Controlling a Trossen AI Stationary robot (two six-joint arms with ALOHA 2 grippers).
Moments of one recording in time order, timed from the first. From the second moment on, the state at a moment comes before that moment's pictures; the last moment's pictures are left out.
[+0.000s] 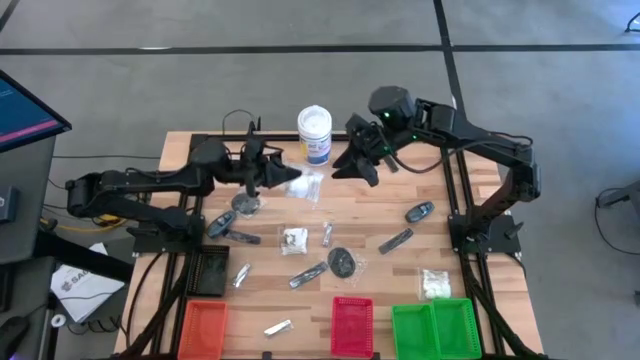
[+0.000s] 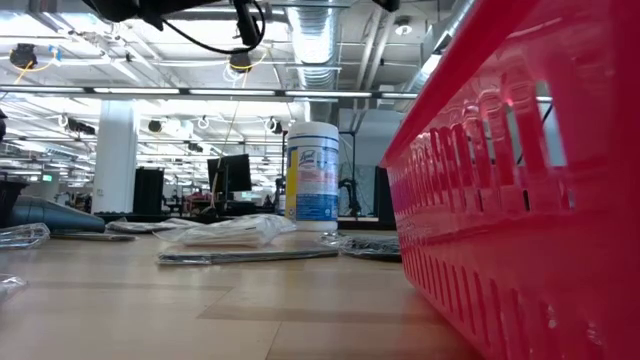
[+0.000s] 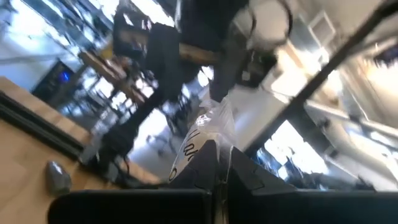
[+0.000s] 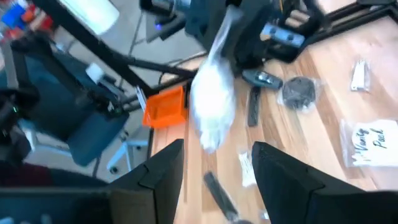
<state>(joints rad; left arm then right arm) 0.25 1.13 0.74 0.65 0.32 -0.83 -0.25 1.57 1.84 -0.86 -0.50 0.25</state>
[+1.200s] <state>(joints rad) 0.19 1.08 0.74 0.65 -0.02 -0.79 -0.06 1.26 1.32 -0.26 -0.29 0.47</state>
